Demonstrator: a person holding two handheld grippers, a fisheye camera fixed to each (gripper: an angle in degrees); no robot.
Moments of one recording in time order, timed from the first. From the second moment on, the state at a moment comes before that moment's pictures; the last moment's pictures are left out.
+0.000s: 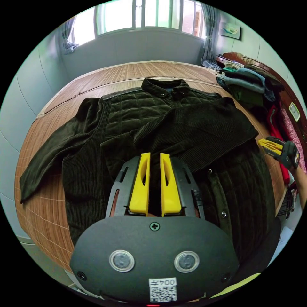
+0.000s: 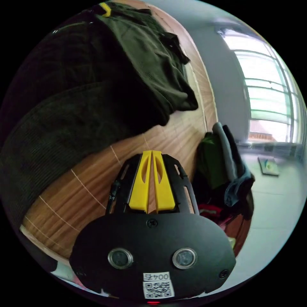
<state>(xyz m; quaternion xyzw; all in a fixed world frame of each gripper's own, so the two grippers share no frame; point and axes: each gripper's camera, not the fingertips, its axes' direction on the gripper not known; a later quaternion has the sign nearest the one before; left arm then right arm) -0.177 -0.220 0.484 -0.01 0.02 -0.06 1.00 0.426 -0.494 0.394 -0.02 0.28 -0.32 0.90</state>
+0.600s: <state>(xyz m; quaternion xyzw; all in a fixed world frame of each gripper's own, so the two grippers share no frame) -0.203 -0.200 0.481 -0.01 0.03 -0.07 1.00 0.639 -0.673 0.419 -0.05 -0.26 0.26 0.93</state>
